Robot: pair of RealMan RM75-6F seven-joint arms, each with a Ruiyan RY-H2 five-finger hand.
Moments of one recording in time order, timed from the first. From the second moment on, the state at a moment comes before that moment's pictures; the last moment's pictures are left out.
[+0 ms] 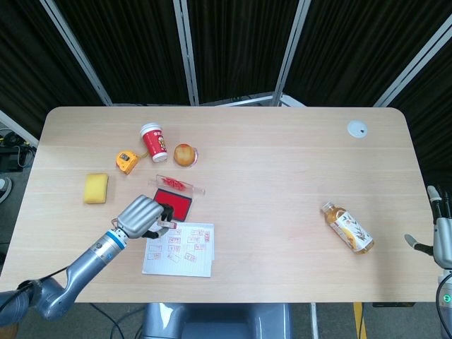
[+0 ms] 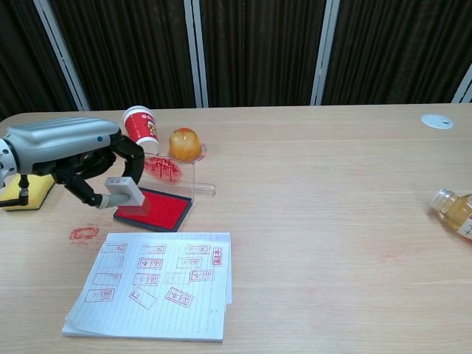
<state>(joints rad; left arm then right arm) -0.69 -1.39 -0.02 -1.55 1.42 0.96 0.10 0.11 -1.19 0.18 -1.44 -1.29 1.43 -0.07</state>
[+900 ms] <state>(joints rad) -0.65 -1.51 0.02 -1.15 1.41 0.87 -0.13 0.11 -1.20 0.17 -1.45 -1.29 1.43 -0.08</state>
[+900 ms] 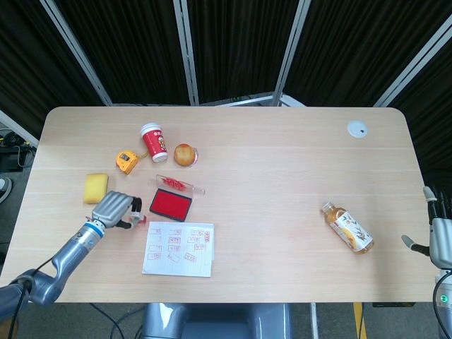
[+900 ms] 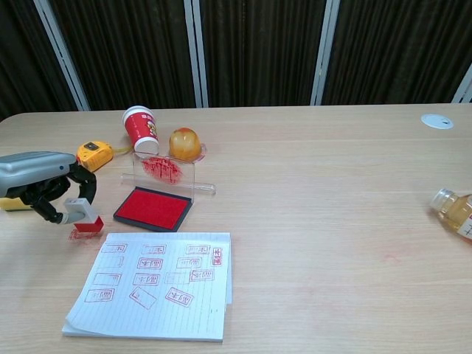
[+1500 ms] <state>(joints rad) -0.63 -1.54 0.03 -1.08 1.44 0.88 -0.14 0.11 -1.20 0.17 -1.45 -1.29 1.42 -0.10</state>
